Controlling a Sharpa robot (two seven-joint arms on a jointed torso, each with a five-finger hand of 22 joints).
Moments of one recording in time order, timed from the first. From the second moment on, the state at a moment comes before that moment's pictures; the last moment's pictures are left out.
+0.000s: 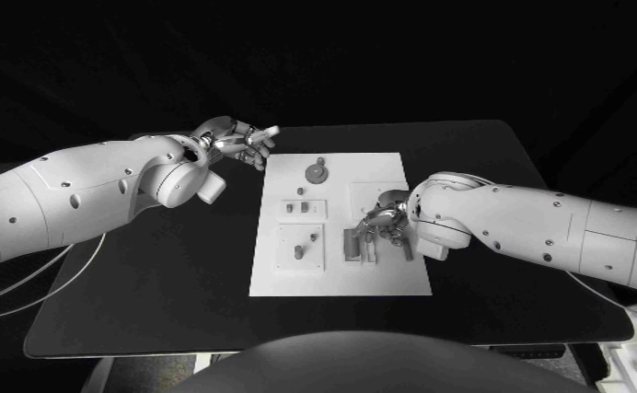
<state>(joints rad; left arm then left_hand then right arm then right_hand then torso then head) 1.22 -0.84 -0.17 1.32 -0.42 -0.20 0.07 1.11 -0.07 -0.03 0.30 0.05 0.83 0.16 0.37 0.67 1.05 0.08 0.41 0.60 0.94 0.04 0.70 0.76 0.07 1.10 -0.06 0.15 0.95 1.17 -0.62 -0.25 1.41 -0.90 0.01 -0.54 0.70 -0.07 0.51 -0.23 0.12 0.97 0.11 0.27 0.54 1.09 0.00 1.16 0.85 1.05 -0.09 1.50 0.82 0.25 1.02 0.02 0.87 1.31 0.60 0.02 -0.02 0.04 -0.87</state>
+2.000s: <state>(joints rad) 1.22 -0.84 -0.16 1.32 -0.42 -0.20 0.06 1.10 -0.07 -0.03 0.30 0.05 0.83 0.16 0.37 0.67 1.05 0.08 0.41 0.59 0.94 0.04 0.70 0.75 0.07 1.10 -0.06 0.15 0.95 1.16 -0.54 -0.24 1.35 -0.98 0.01 -0.53 0.70 -0.04 0.52 -0.21 0.15 0.96 0.12 0.27 0.55 1.08 0.01 1.16 0.85 1.05 -0.09 1.50 0.82 0.25 1.02 0.02 0.86 1.31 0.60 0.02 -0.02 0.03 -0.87</state>
